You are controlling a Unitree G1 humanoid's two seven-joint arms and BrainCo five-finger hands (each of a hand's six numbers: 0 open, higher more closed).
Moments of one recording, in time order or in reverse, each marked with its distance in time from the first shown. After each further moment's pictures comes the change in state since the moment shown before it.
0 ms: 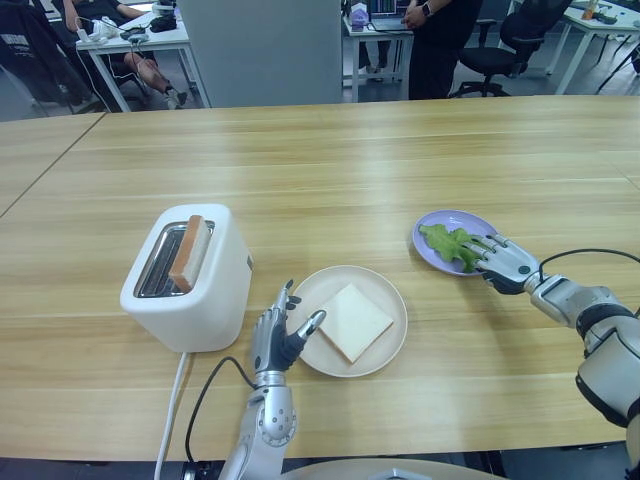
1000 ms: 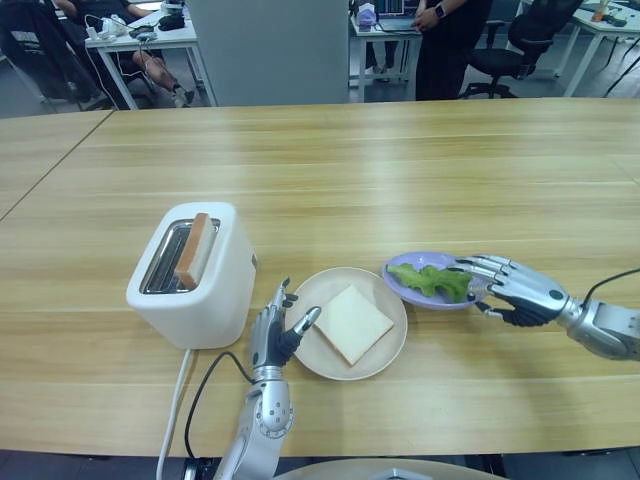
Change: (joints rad) left arm -0.051 0.013 0.029 0.087 -0.038 -0.034 0.008; right arm 0.537 -0.446 -0.315 -0.892 0.358 -0.532 0.145
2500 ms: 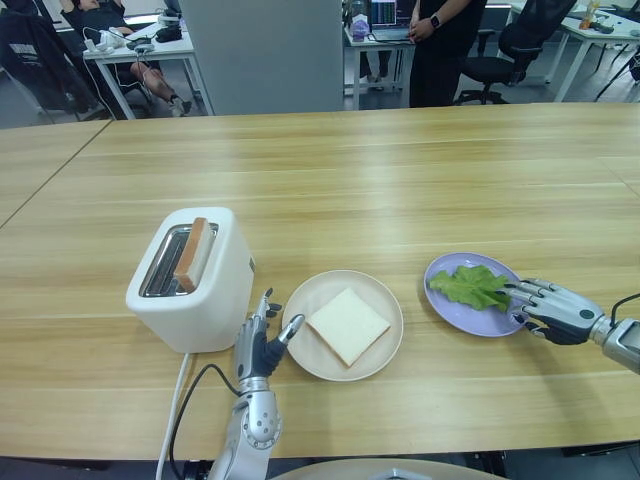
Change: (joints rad) left arm 0.051 0.020 0.052 -0.001 -0.019 -0.020 0.027; right arm -0.154 0.070 0.031 0.469 -0.381 0.160 -0.082
